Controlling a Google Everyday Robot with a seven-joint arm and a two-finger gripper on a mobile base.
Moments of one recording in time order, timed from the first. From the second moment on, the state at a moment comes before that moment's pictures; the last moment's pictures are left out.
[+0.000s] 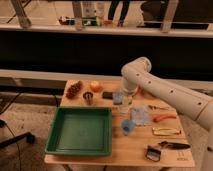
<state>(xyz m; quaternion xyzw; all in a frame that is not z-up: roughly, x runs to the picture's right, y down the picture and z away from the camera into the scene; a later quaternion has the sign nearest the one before) 0.111 0.037 0.808 -0.24 -0.06 -0.03 0.97</state>
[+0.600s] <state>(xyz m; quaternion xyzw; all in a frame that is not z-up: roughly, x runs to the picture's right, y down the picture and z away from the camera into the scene) 0.116 0.034 0.809 -0.24 -0.06 -0.03 0.97</state>
